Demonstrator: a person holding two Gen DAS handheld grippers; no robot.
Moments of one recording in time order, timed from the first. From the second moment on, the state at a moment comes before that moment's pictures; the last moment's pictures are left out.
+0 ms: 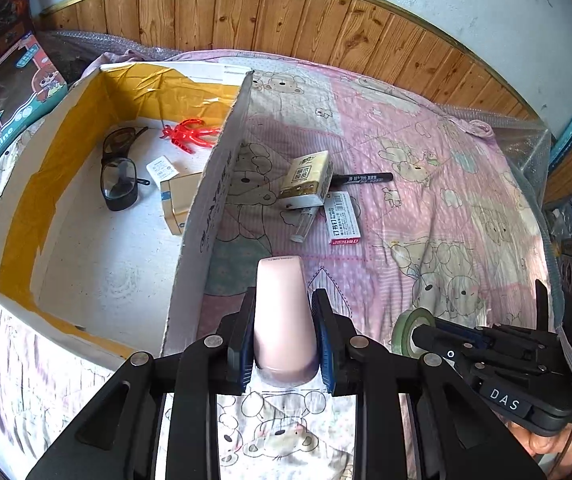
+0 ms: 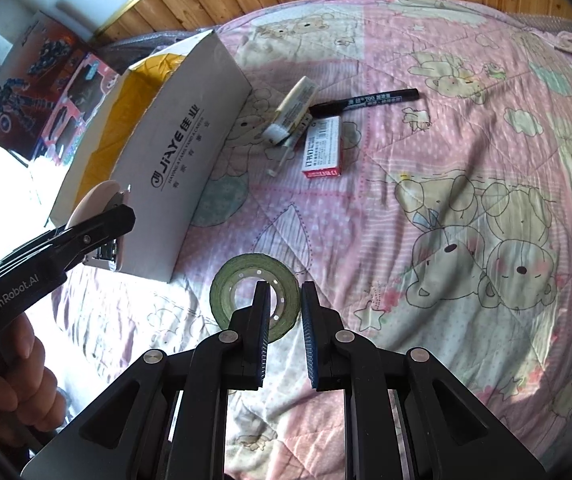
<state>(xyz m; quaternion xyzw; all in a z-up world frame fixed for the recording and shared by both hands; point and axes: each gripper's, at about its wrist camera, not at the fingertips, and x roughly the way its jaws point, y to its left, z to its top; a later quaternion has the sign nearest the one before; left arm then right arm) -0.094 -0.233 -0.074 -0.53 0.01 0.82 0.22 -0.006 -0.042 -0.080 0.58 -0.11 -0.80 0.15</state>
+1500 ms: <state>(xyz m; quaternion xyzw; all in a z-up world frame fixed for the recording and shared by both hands) -0.110 -0.324 -0.055 -0.52 -0.06 0.84 0.14 -0.036 -0.142 -0.037 0.55 -0.05 -0.79 0.27</state>
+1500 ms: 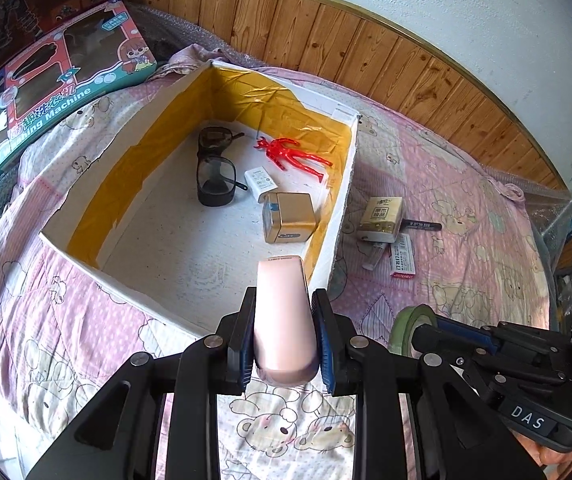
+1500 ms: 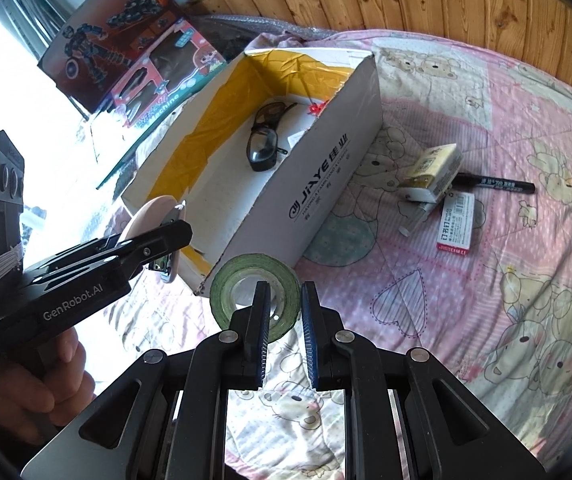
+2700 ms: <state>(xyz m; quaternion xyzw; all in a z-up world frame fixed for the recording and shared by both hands) -0.153 -0.381 -0.048 -0.51 -0.07 0.85 0.09 -0.062 -0.222 -0.014 0.53 -0.01 -0.78 0.34</state>
